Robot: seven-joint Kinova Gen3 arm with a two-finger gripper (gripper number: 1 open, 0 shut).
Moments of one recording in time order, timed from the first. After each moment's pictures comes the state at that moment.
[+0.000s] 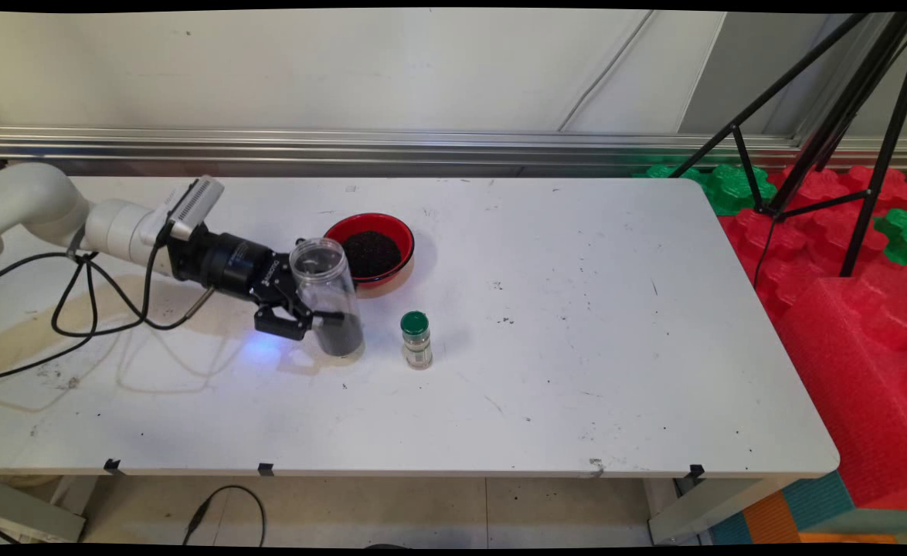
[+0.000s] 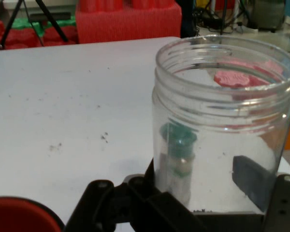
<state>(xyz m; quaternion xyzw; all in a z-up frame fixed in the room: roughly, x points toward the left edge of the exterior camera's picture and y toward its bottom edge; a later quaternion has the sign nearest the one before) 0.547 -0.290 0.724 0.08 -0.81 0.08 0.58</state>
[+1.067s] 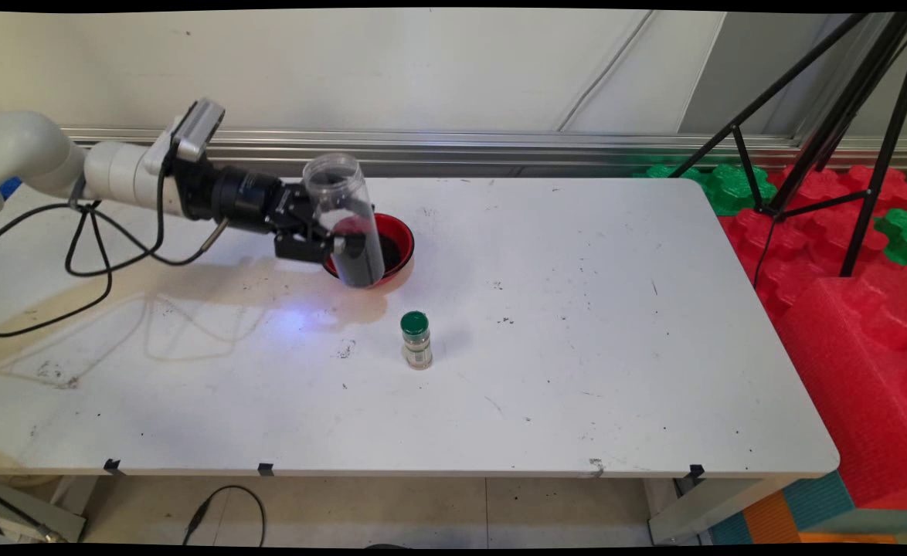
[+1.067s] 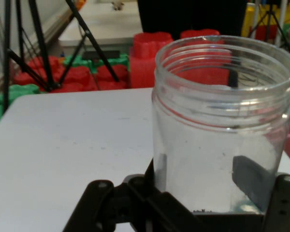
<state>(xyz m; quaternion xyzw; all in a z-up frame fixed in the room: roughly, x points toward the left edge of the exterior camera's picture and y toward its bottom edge) 0.541 -0.327 0.787 0.12 -0.78 0.13 0.60</state>
